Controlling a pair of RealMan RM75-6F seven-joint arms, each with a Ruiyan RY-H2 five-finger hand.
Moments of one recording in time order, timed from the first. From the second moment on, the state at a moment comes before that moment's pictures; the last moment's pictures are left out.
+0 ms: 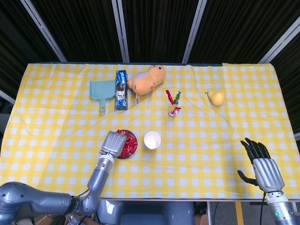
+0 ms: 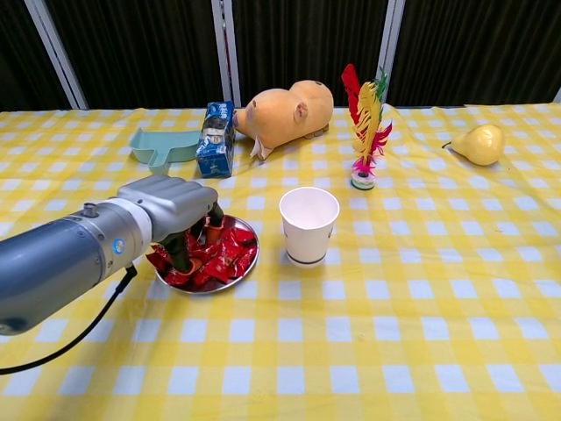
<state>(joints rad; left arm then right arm) -0.87 -1.82 -0.19 -1.59 0.61 1.22 1.09 0.11 -1.09 0.01 -1.72 -1.51 1.37 0.01</state>
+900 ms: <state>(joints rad) -0.97 -1.69 -0.31 -1.84 0.62 1.31 1.14 0.11 -1.09 0.01 -1.73 -1.51 1.37 0.01</state>
